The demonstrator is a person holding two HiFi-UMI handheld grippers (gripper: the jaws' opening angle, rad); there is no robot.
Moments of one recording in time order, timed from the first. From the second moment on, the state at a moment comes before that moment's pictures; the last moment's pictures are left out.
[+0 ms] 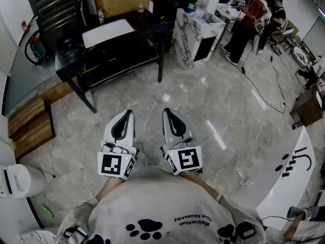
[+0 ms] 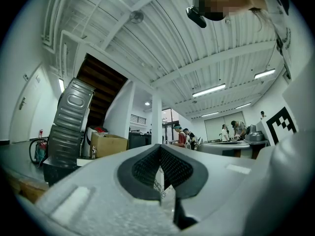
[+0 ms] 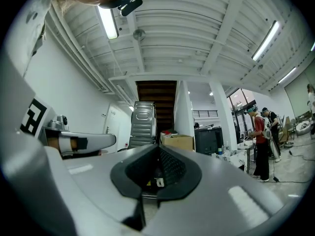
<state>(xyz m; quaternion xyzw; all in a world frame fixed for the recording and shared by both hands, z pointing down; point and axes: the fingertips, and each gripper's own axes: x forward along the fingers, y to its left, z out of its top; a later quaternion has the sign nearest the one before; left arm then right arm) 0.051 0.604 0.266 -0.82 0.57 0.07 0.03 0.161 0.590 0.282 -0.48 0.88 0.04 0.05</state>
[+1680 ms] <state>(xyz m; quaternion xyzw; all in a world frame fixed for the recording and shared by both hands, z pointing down) -0.037 0.355 0.297 -0.87 0.50 0.07 0.00 0.058 0.354 0.310 -0.53 0.85 0.03 0.02</state>
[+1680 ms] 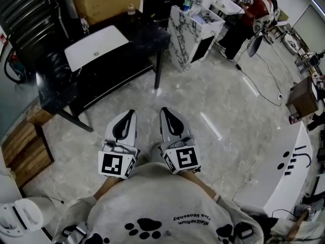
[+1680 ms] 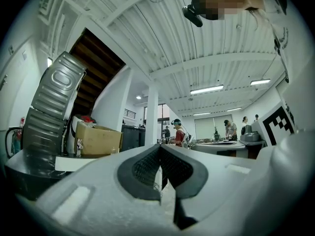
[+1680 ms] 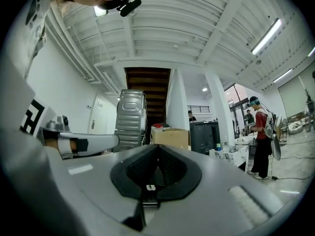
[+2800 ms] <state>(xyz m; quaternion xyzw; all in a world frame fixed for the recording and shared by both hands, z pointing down) -0.021 0.188 0.302 -0.84 0.54 0.05 -0.01 0.075 0.168 0.305 -0.48 0.88 0.02 0.03</state>
